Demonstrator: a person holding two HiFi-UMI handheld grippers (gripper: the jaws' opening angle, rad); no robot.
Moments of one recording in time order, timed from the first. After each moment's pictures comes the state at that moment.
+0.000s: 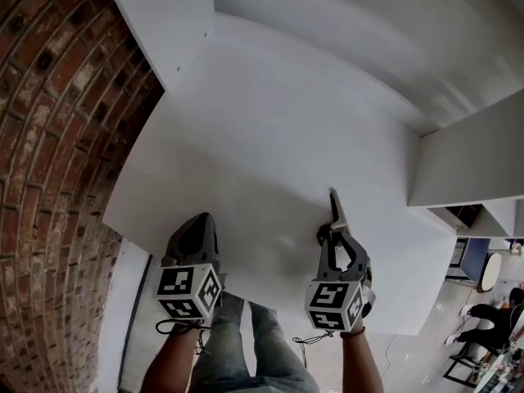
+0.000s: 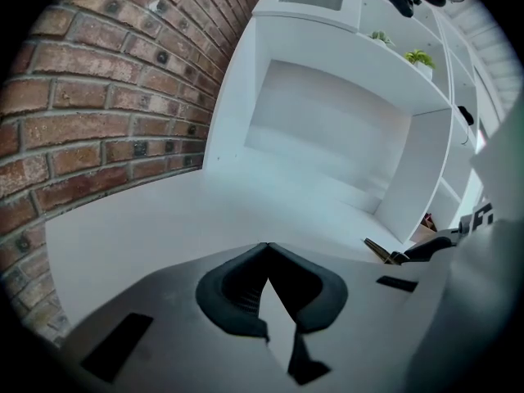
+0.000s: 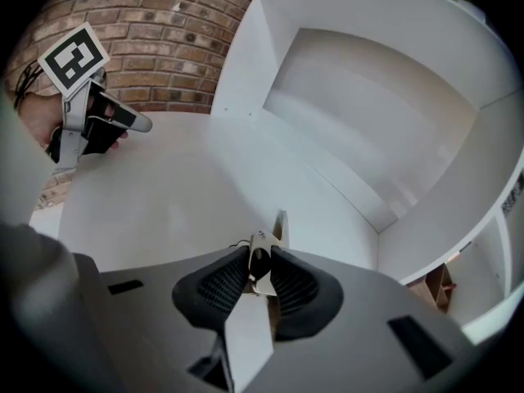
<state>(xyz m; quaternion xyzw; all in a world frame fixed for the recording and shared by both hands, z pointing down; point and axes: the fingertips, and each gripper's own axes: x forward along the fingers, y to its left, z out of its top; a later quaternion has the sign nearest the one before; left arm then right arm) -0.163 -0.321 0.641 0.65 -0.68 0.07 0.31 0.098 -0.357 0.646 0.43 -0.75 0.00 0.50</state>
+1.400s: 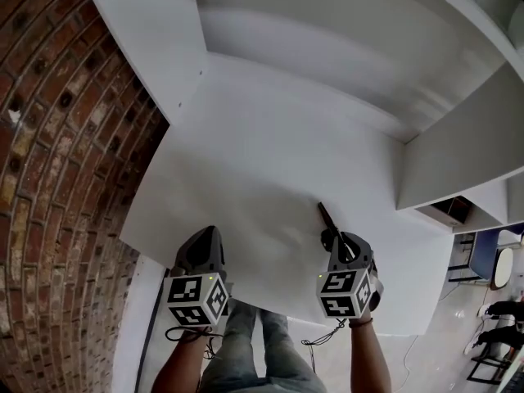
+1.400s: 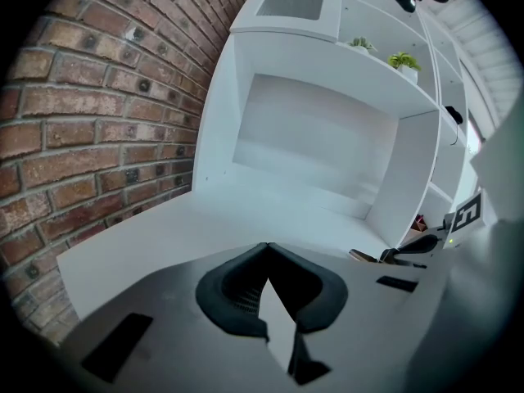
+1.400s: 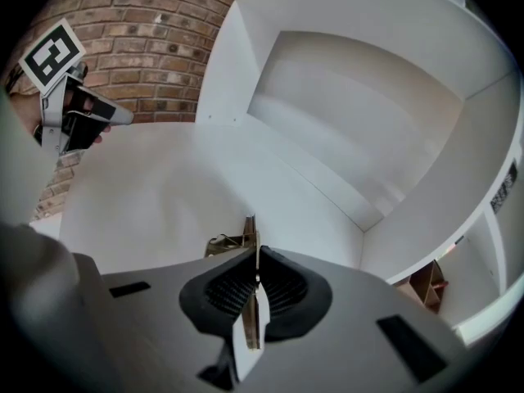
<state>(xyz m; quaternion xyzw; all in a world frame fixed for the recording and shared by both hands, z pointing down) -0.147 -0.323 0.591 0.67 -0.68 0.08 0.28 0.125 -0.379 0.619 0.45 -0.75 0.01 0.49</state>
